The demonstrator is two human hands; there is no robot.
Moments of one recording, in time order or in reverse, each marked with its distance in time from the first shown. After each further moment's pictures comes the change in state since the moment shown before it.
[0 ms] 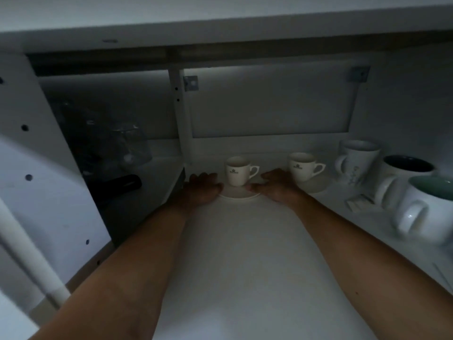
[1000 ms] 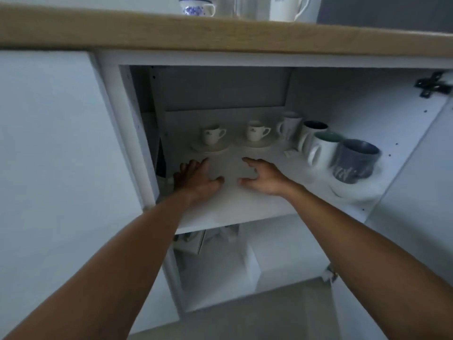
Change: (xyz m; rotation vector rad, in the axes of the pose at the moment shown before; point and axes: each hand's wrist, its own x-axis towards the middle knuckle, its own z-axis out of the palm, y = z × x) left_hand -0.196 0.005 -0.003 -0.058 0.049 0.200; right_hand -0.216 -0.032 -0.011 0.037 -0.023 0.045
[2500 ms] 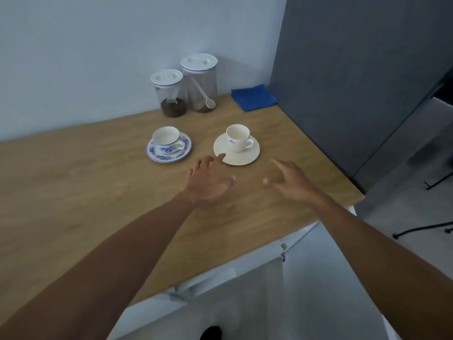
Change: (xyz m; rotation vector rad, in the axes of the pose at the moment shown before) left_hand 0.093 0.210 -0.329 -0.109 -0.273 0.197; right_hand -0.008 -0.126 -0.375 0.010 -0.009 0.409
